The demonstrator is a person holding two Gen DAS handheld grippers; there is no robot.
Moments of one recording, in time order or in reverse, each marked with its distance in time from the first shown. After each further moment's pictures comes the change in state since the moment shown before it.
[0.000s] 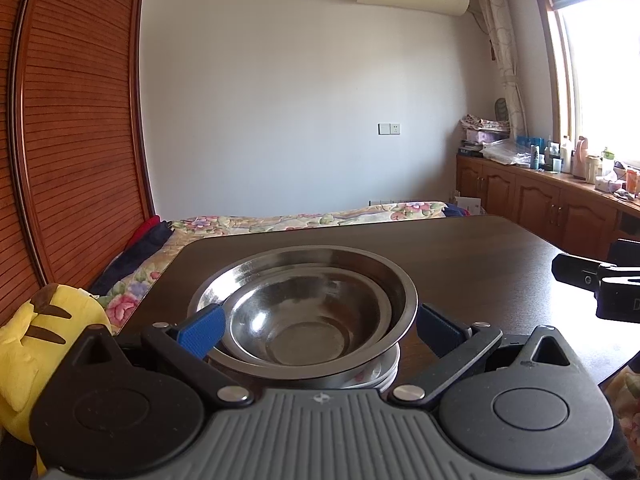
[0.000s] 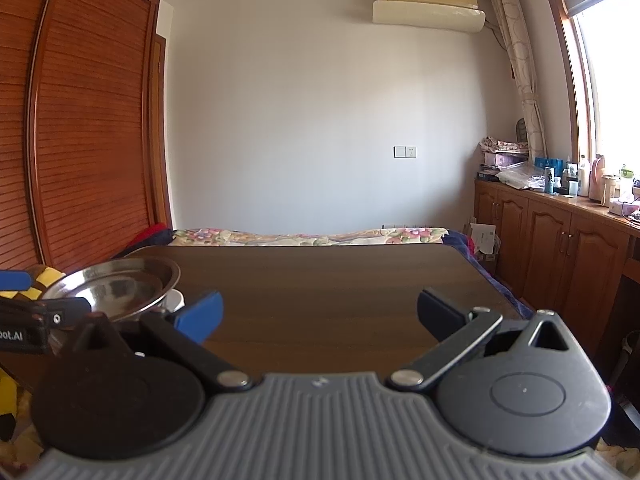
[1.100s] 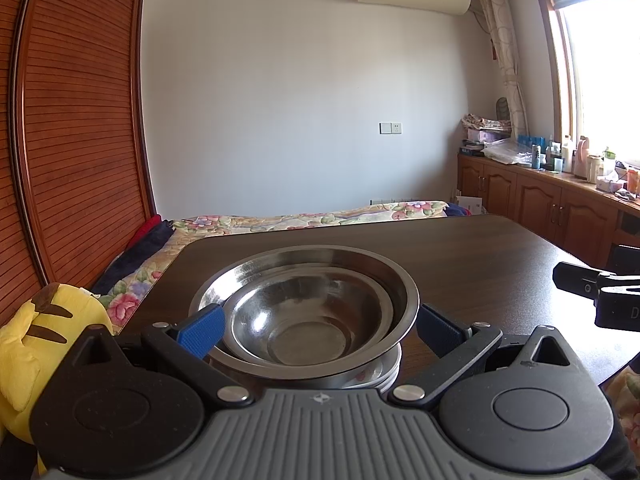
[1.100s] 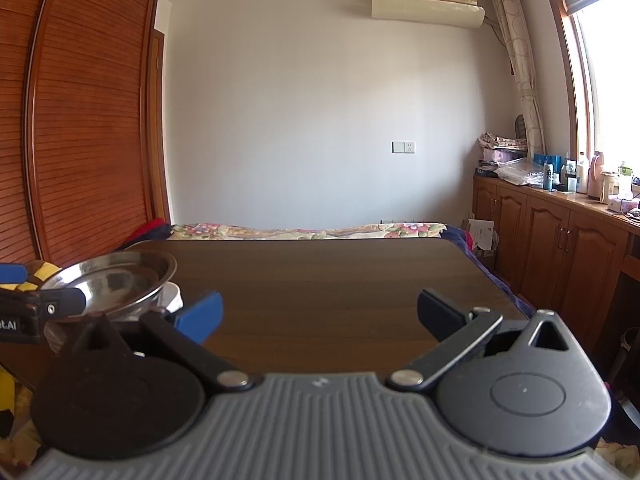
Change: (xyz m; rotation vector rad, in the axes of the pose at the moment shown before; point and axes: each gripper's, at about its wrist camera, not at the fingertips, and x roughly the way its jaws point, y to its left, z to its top) left arm 0.000 0.001 0.000 -0.003 0.002 0.003; right arm 0.004 -0.001 -0.002 -0.003 0.015 -0.005
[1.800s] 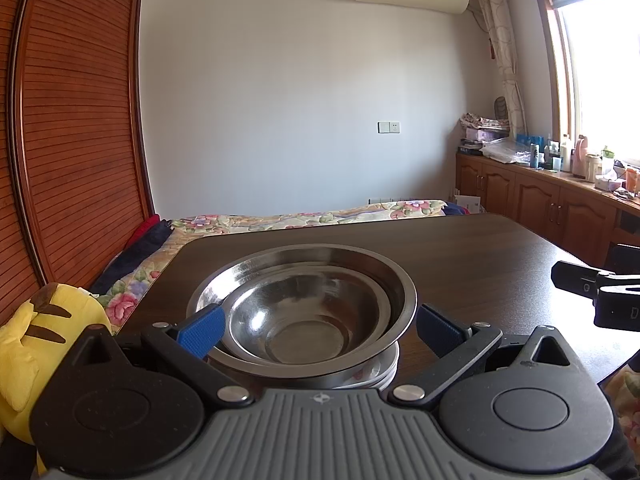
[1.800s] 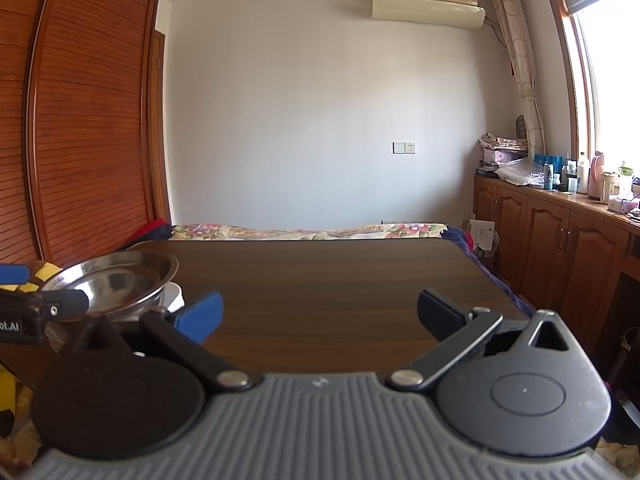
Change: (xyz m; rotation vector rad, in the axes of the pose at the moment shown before) left arm -0.002 -0.001 -0.001 0.003 0.003 -0.004; right arm 0.001 0.001 -0.002 0.001 -0.003 0.001
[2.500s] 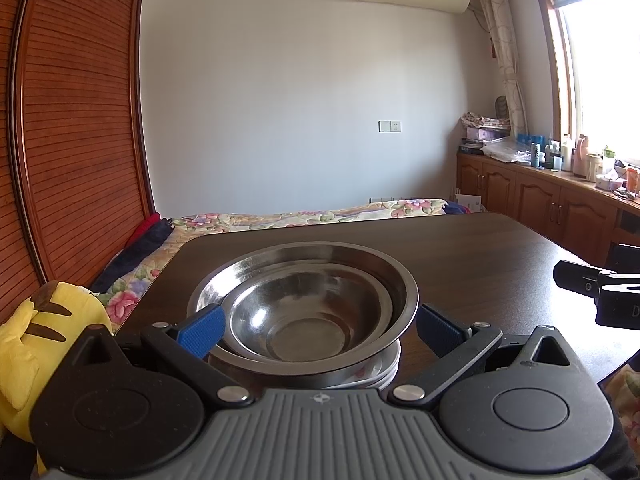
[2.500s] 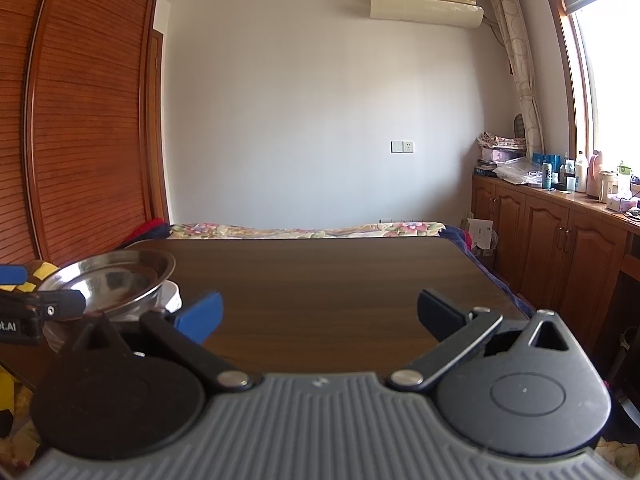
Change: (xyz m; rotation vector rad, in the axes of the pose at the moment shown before) left arm 0.001 -0.001 -0.001 0.000 0.002 0.003; right arm -0.002 -0.003 -0.001 0.001 0.003 -0.005
